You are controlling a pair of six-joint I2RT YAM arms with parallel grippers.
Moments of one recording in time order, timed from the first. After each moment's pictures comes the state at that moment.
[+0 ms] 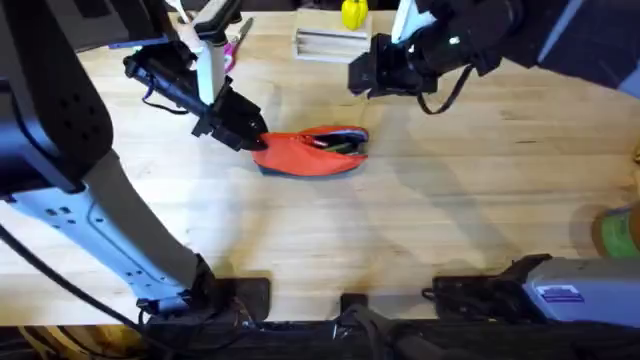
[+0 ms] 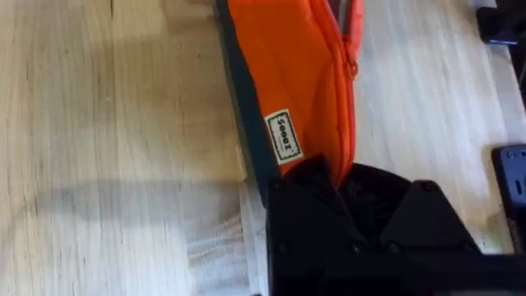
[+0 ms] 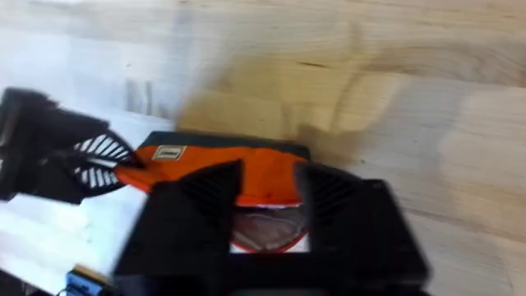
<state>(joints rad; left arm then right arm) 0.16 2.00 1.40 -1.50 0.77 1.93 0.51 1.54 1.28 -0.74 -0.08 0.53</state>
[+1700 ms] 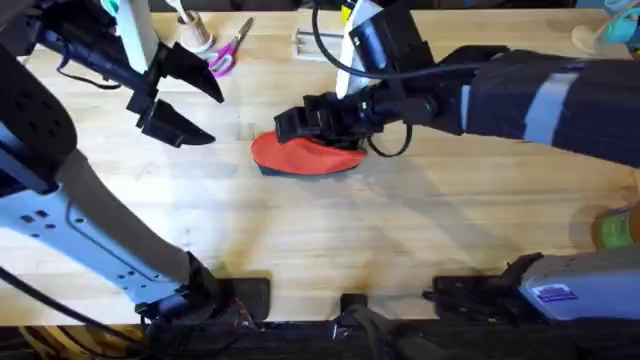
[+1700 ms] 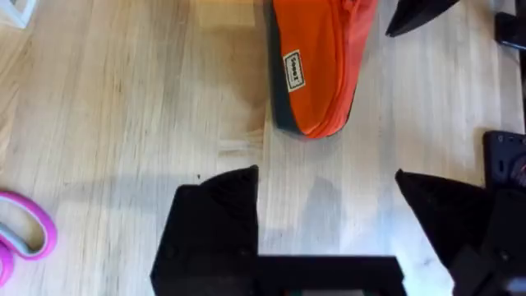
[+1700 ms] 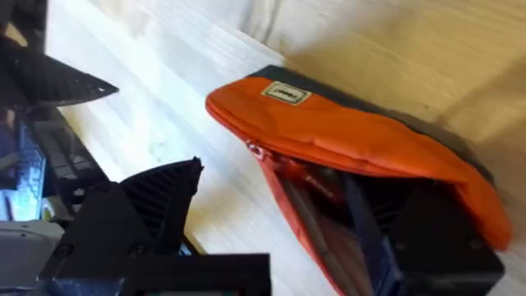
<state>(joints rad) 0.37 2.00 1.65 -1.69 0.68 1.93 0.64 1.62 1.03 -0.30 -0.46 0.52</state>
